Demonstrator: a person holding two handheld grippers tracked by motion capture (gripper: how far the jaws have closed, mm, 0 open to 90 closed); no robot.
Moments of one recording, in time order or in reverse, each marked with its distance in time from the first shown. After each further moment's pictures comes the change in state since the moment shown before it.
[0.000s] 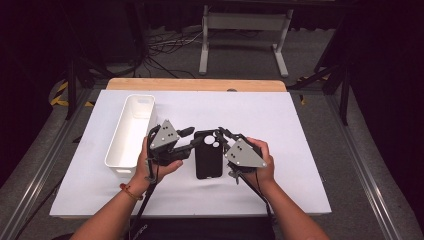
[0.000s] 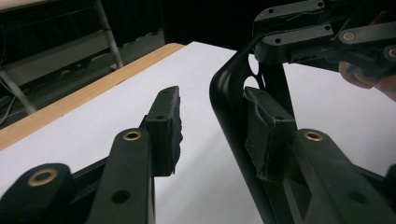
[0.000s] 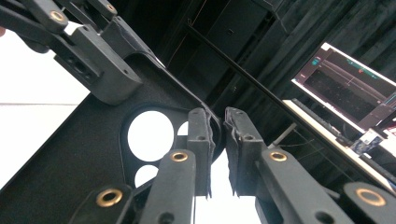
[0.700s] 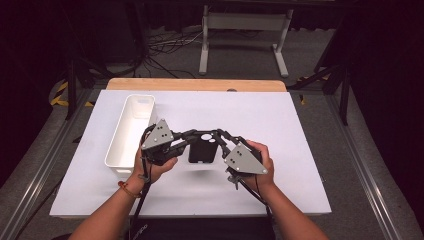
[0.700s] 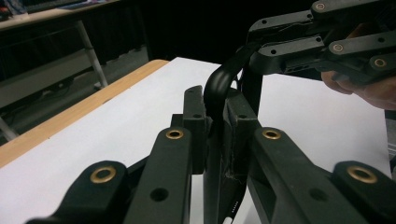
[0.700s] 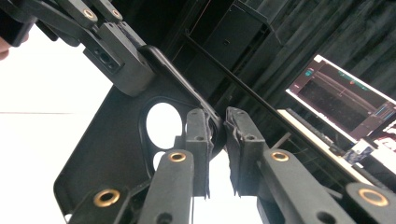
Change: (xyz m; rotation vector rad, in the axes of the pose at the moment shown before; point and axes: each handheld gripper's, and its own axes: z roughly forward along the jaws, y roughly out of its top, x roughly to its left) left arm 0.006 -0.001 -0.013 -0.074 -0.065 0.019; right arm 0.006 0.007 -0.008 -0.037 -0.005 -0.003
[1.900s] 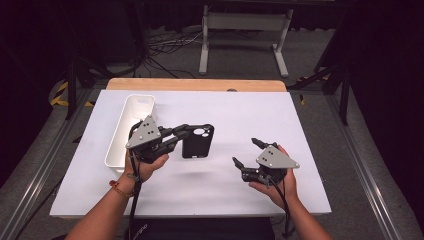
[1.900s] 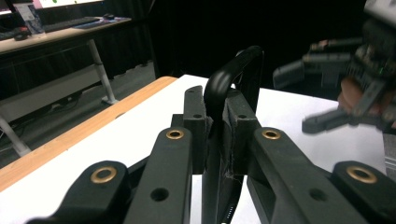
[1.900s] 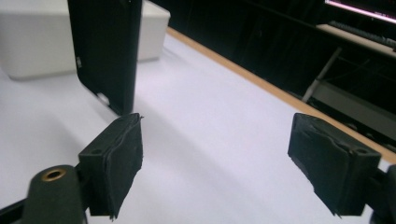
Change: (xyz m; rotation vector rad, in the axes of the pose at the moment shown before) left arm 0.008 0.010 -0.023 -0.068 0.024 0.008; right arm -0.023 -0.068 -0.039 0.198 0.105 0.323
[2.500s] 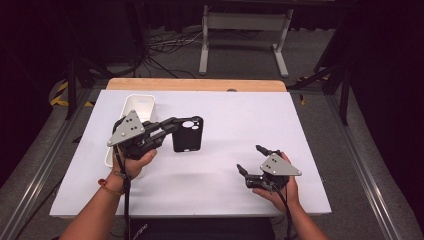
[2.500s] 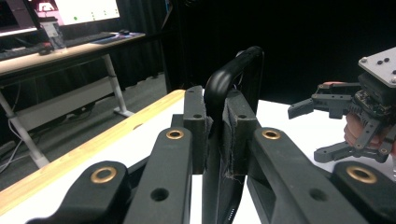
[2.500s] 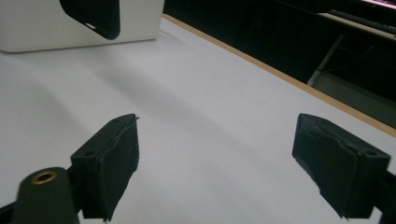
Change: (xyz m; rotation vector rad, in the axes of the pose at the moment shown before) left arm 0.014 0.010 -0.027 -0.058 0.037 -0.015; right arm -0.001 -0.031 0.000 -0.009 -0.008 0.025
